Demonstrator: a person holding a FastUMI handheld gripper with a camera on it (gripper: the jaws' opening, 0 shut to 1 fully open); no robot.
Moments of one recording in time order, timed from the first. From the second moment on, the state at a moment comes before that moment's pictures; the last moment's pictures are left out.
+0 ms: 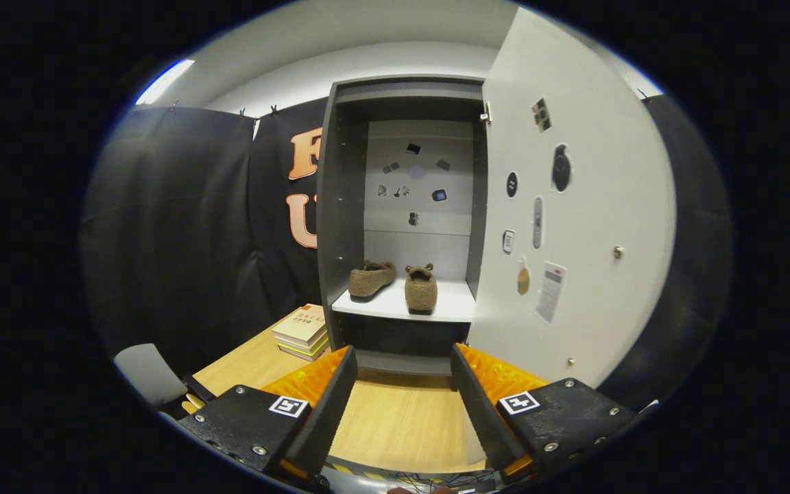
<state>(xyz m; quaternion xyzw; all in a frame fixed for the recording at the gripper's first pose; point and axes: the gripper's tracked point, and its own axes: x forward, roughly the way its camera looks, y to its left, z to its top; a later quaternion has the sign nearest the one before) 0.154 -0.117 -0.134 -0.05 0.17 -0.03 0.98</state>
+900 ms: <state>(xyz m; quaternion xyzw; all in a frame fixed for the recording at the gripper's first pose) 0.101 -0.262 -0.086 -0.04 0.11 -0.05 0.99</state>
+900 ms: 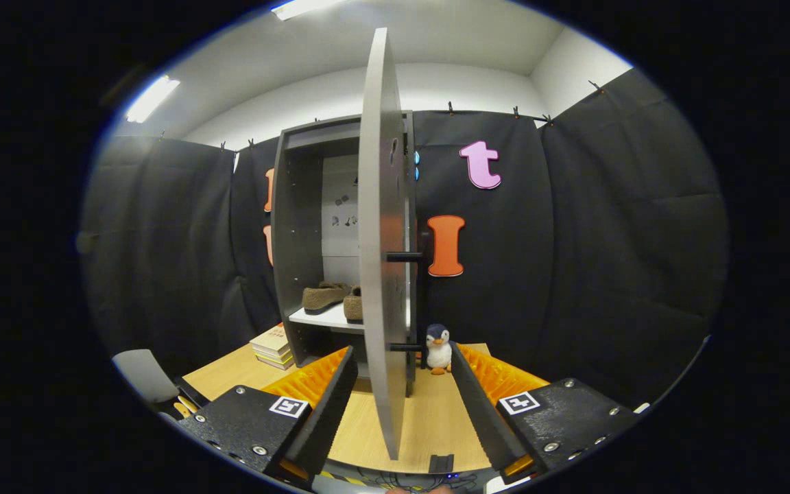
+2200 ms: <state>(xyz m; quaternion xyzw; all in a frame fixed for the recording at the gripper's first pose) 0.177 -0.160 -0.095 -0.04 0.12 -0.03 0.99</state>
